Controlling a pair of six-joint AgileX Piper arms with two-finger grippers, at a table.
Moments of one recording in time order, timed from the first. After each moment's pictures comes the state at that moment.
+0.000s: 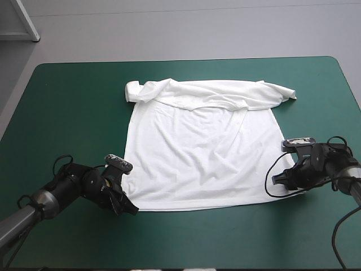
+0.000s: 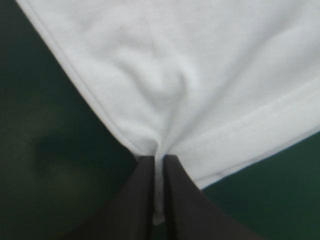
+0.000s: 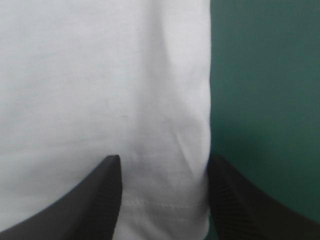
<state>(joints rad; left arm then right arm) -0.40 1.33 -0.65 -0.15 0.77 0.22 0.00 1.42 -0.78 0.04 0.76 -0.17</state>
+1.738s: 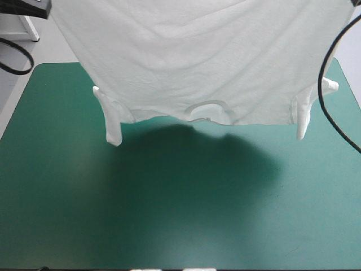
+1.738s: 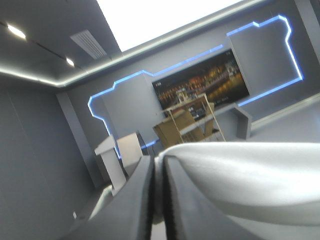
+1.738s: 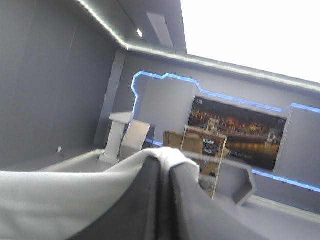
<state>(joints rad) -0.39 1.31 -2.14 0.35 0.53 0.20 0.00 1.29 -2.29 0.38 0.64 -0.44</state>
